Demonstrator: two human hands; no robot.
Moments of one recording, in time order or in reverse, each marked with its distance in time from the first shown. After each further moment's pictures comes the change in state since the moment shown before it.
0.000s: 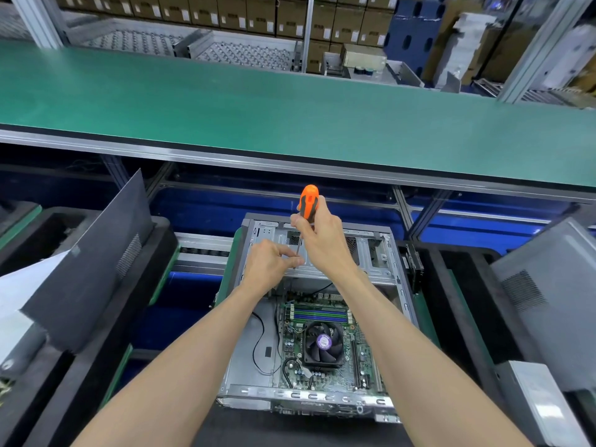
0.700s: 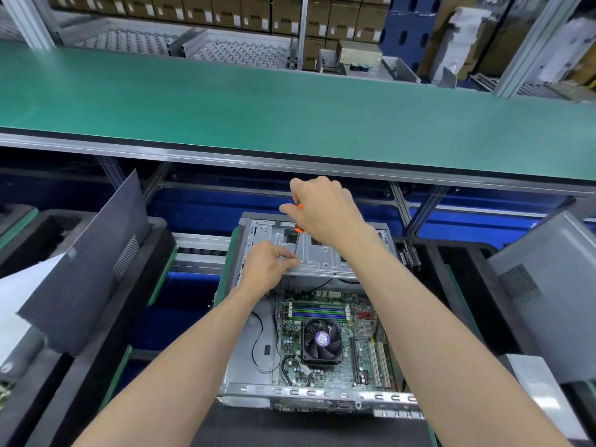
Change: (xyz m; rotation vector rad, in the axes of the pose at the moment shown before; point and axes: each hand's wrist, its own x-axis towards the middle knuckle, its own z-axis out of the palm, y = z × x) left_hand 0.002 -0.003 0.006 0.034 -0.027 -0.041; right_hand 0.029 -0.038 -0.031 -0.856 -0.109 -0.281
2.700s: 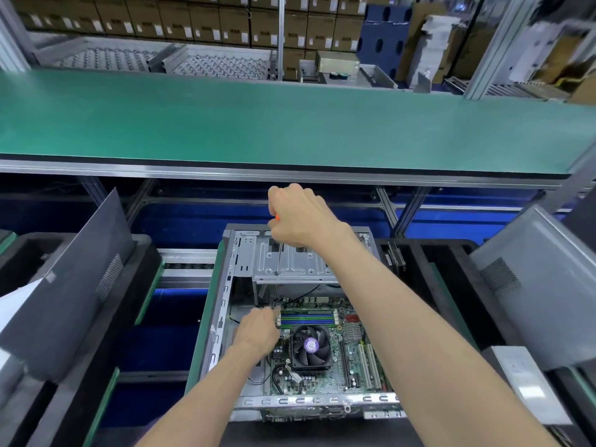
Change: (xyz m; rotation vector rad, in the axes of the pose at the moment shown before) left_hand -0.062 -0.046 0.054 0.630 -0.299 -0.111; right_hand 0.001 -0.006 -0.019 0.070 -0.173 0.022
